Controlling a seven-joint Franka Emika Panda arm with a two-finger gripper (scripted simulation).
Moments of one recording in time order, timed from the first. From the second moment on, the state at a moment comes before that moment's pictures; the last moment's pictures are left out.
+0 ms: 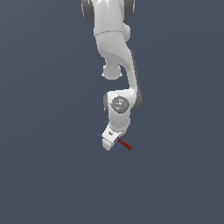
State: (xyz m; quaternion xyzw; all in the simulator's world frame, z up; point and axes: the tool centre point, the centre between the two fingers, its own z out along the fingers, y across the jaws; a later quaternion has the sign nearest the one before) arm 0.019 0.030 0.012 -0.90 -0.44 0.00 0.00
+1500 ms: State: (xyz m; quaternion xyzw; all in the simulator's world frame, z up) arm 0.030 0.024 0.081 -0.90 -0.44 0.00 0.00
